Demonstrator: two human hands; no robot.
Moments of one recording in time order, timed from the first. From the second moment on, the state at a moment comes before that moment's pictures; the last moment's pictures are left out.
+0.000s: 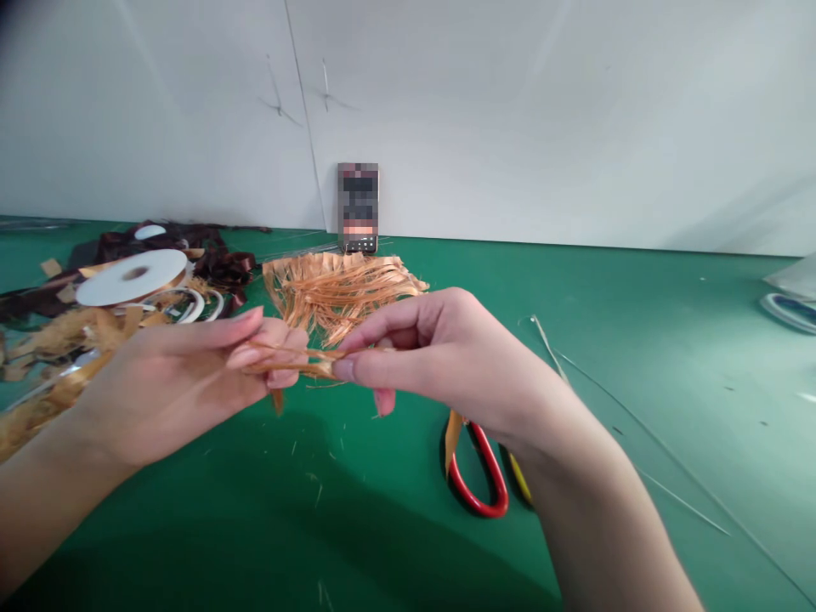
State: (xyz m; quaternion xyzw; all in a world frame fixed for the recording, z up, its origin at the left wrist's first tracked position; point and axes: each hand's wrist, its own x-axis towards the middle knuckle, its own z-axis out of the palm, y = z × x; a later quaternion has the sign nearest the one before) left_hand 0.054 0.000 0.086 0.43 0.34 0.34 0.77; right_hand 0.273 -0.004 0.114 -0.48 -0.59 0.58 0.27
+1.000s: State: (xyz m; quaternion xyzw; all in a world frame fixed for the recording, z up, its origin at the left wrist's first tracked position) left_hand 0.063 -0.003 0.079 0.65 0.46 0.28 0.53; right_hand 0.264 -0.007 0.101 -0.48 -0.63 0.53 0.28
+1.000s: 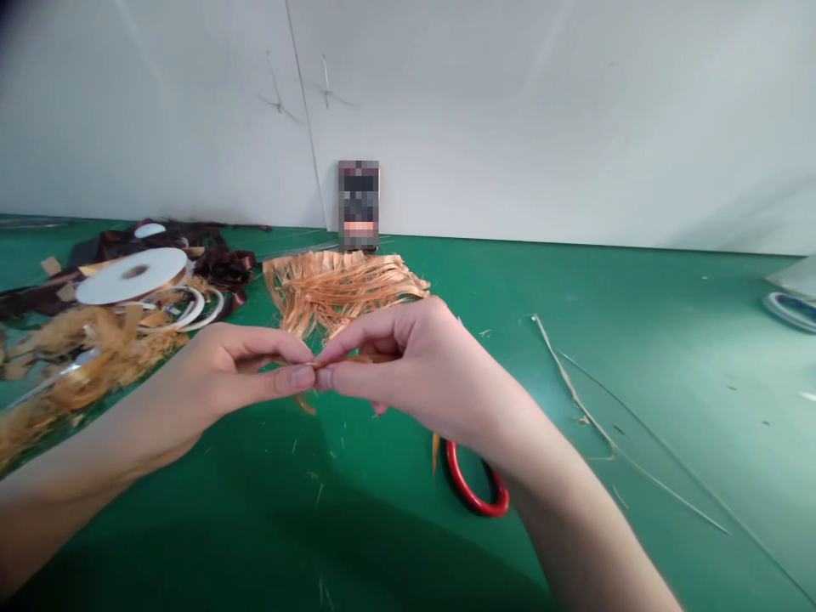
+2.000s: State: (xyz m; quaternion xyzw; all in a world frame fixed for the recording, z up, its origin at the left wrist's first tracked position) left_hand 0.060 -0.003 0.082 0.67 0.44 0.34 0.50; right_hand 0.262 -0.006 0.109 -0.50 -0.59 0.57 0.29
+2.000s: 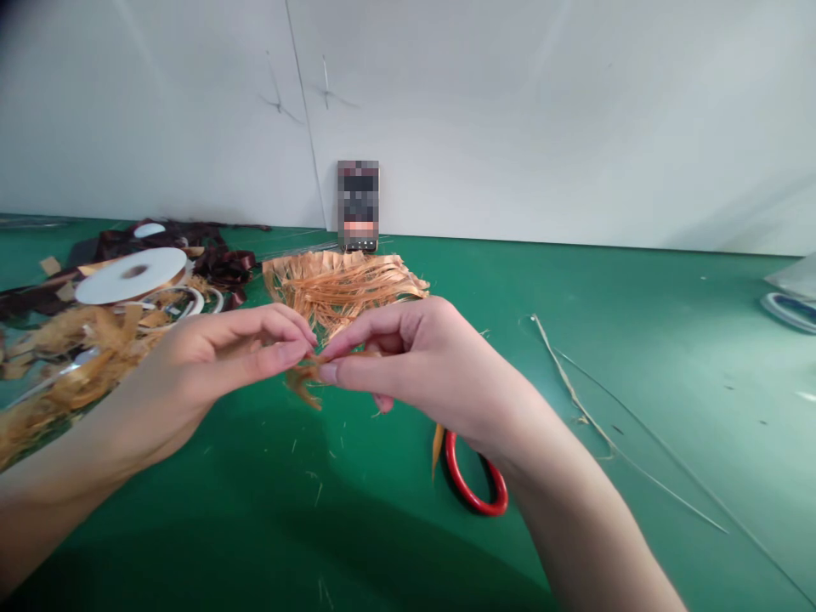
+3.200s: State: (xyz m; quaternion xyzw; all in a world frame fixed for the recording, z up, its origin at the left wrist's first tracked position) left_hand 0.061 -0.006 0.076 0.59 0.46 0.43 0.51; right_hand 0.248 -0.007 0.091 -0.46 -0.50 0.66 0.31
